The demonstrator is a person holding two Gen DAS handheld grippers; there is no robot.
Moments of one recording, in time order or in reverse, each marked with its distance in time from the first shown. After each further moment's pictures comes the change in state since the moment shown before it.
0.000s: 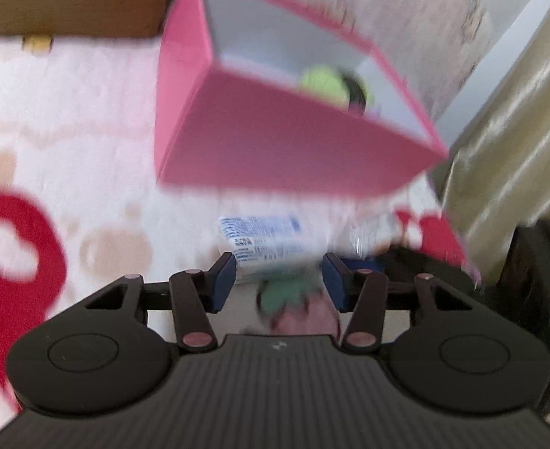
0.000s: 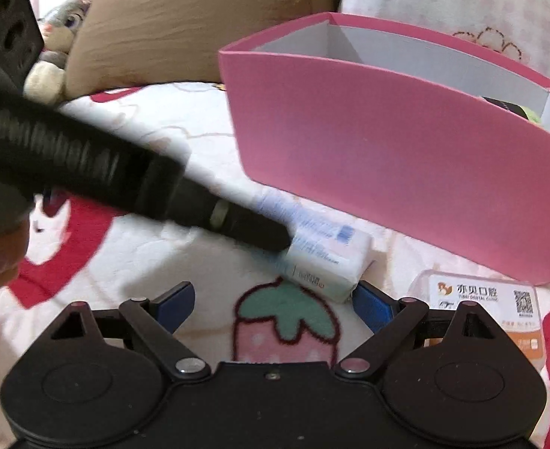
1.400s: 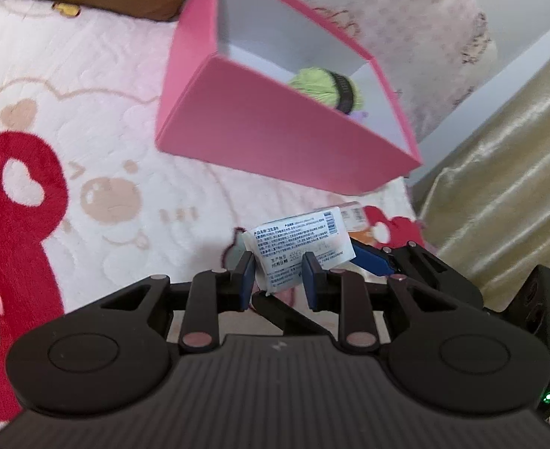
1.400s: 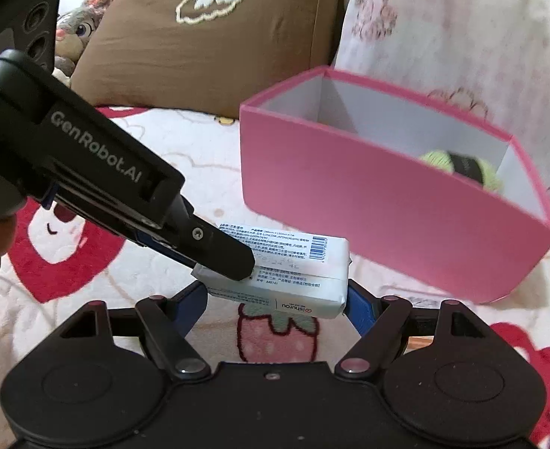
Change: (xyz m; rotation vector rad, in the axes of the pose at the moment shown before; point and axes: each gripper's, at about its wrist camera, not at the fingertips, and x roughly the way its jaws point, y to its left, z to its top) left arm -0.033 -0.017 -0.010 -0.134 -0.028 -0.046; right arm -0.057 0.026 0.002 -0.078 -0.087 -0.121
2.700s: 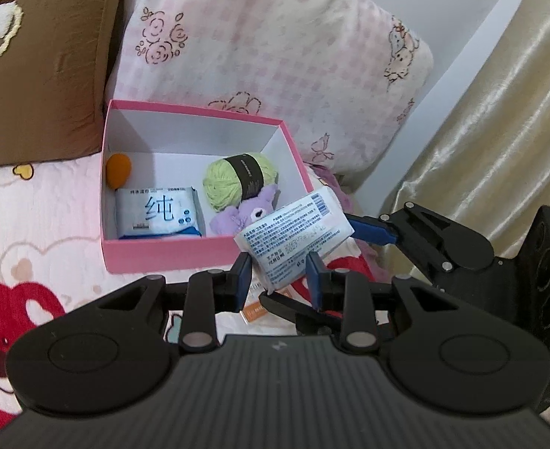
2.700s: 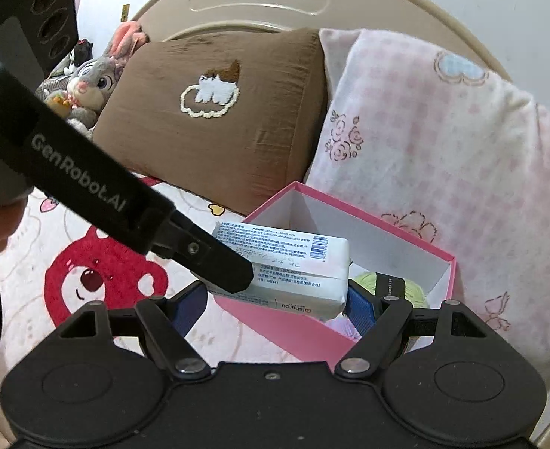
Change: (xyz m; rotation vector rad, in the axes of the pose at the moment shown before) left arm -0.066 -0.147 0.092 0.198 -0.017 0.076; right arm -0.094 -0.080 0.119 -0.086 -0.057 0.071
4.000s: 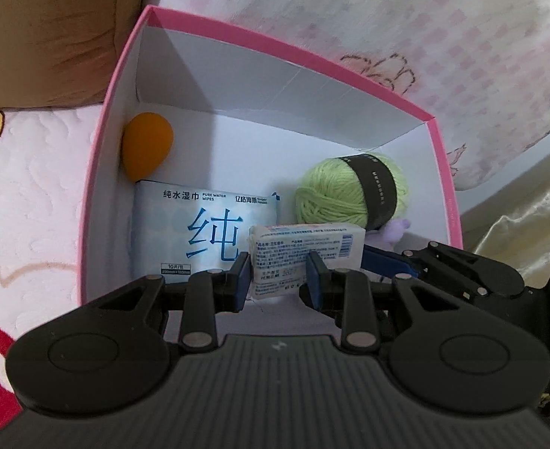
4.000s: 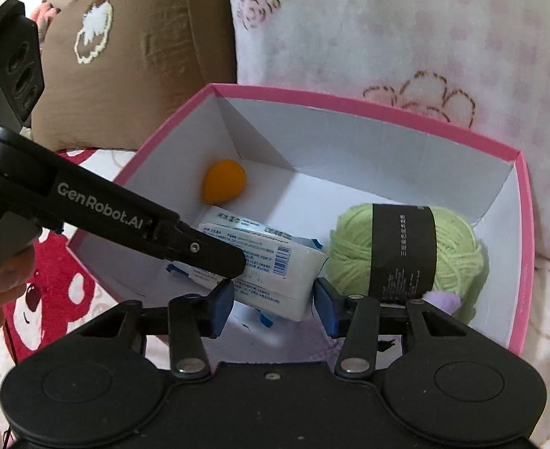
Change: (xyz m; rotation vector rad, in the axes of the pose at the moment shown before) left arm 0.180 0.105 0.051 -0.245 0.182 0.117; right arm 0.179 -0.096 -0.029 0.250 0.253 0.130
